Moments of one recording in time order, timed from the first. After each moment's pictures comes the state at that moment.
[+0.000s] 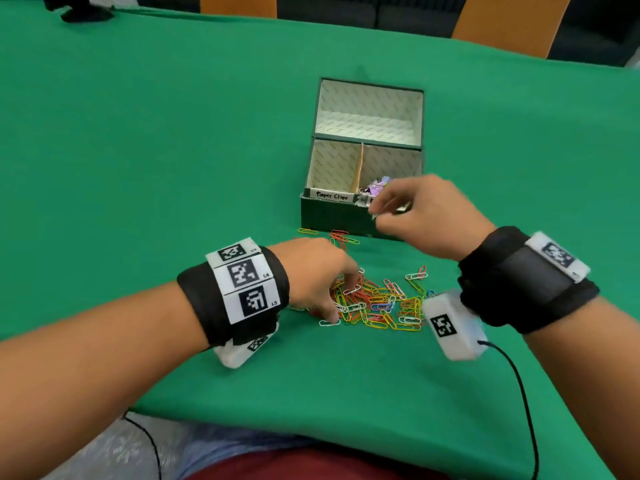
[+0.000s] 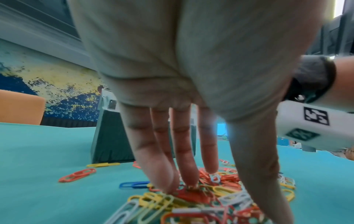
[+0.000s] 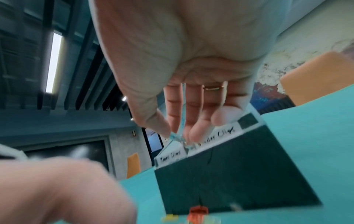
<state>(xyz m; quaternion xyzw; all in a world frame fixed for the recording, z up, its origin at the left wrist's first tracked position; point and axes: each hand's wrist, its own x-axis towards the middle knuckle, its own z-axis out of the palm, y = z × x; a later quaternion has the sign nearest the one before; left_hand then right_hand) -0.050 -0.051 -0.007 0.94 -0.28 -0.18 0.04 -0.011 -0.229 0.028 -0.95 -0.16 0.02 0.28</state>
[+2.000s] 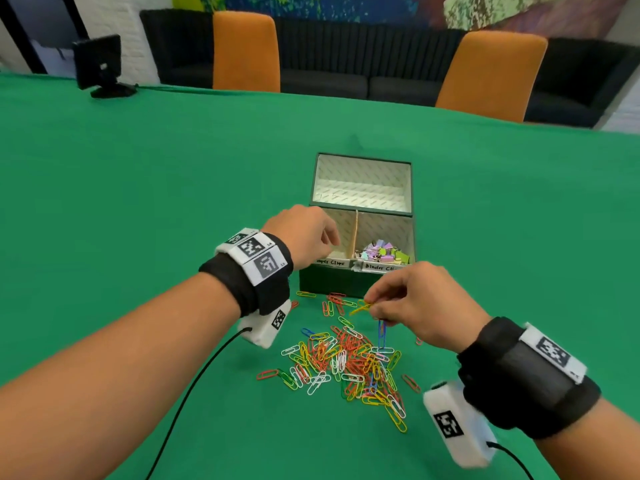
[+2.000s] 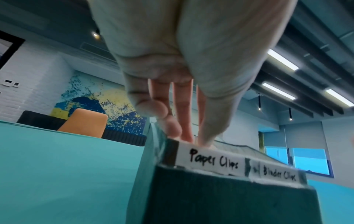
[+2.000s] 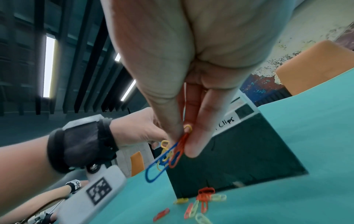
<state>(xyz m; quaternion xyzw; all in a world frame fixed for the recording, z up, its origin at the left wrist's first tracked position) 0.038 -0.031 0.039 0.98 -0.11 0.01 0.17 -0.021 -0.232 0.025 -0.93 -0.15 0.10 0.33</state>
